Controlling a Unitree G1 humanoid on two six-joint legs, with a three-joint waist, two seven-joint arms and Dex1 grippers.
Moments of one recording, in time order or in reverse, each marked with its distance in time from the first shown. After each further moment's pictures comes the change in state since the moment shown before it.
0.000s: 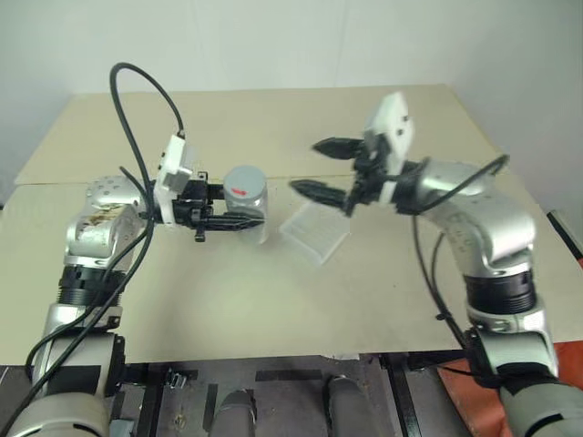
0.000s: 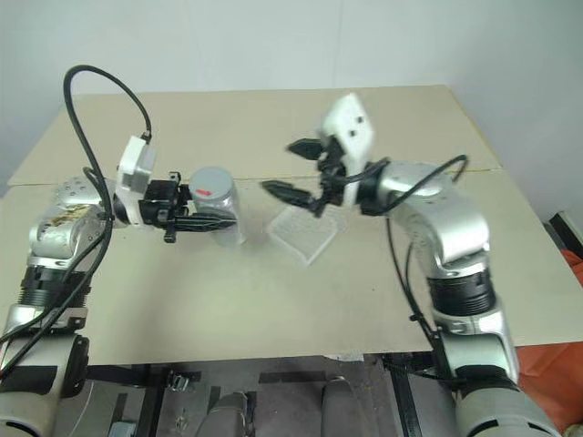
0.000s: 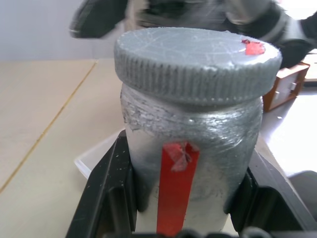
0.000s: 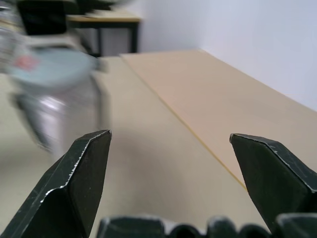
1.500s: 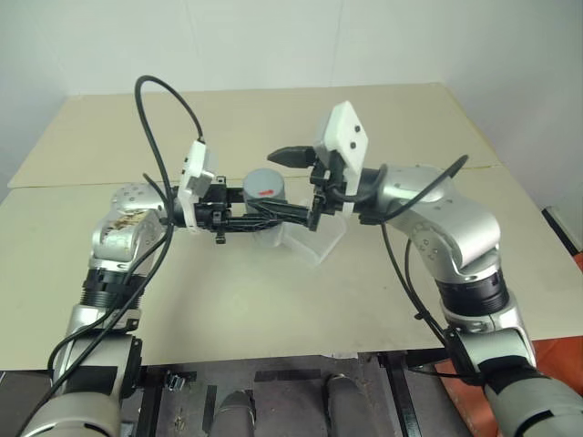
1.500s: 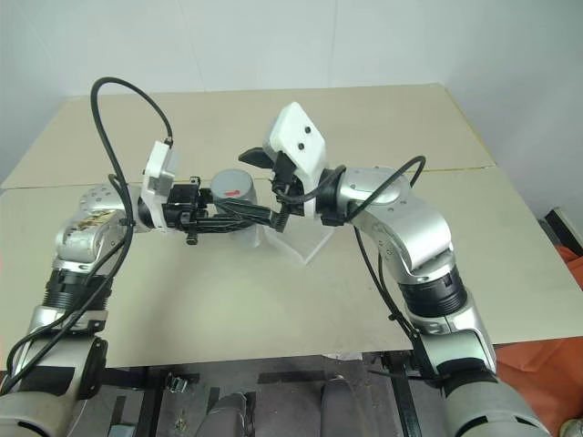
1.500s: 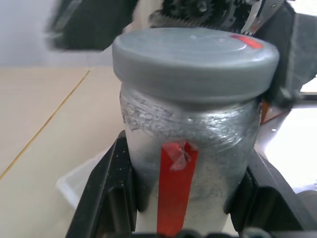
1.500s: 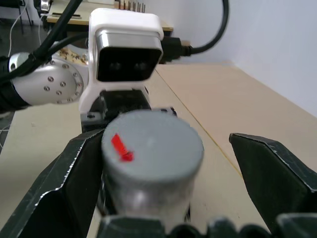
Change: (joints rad) left arm 0.008 -0.077 -0.017 -0.018 0.024 0.018 0.085; right arm -0.062 0.115 0.150 -0.082 0.001 0.008 -0.060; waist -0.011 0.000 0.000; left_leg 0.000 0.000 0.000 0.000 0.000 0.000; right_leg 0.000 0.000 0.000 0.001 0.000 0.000
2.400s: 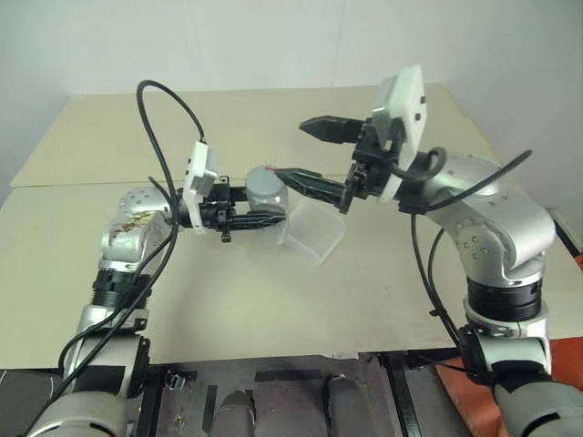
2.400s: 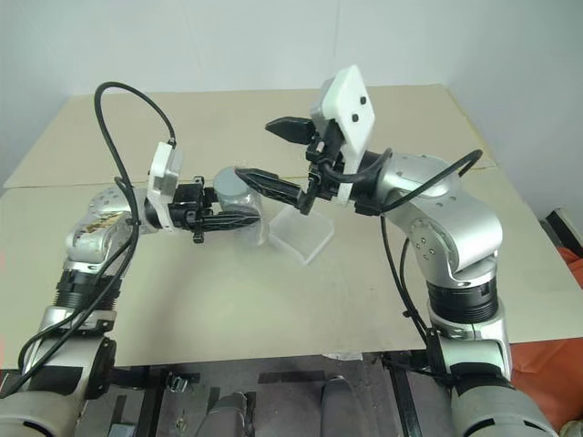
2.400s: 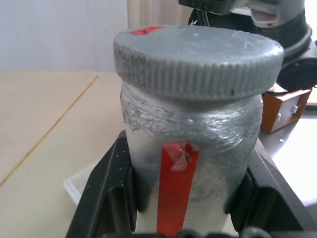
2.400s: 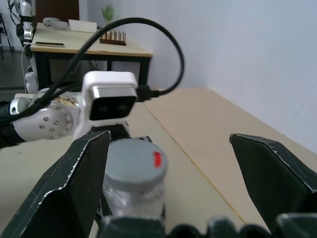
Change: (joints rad) left arm -0.039 -0.079 -0.013 0.060 0.018 -0.037 0.015; right arm 0.002 -0.026 -0.131 -0.097 0.098 0.056 -0.033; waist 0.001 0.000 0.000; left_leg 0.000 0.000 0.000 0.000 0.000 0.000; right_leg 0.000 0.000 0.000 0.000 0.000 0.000
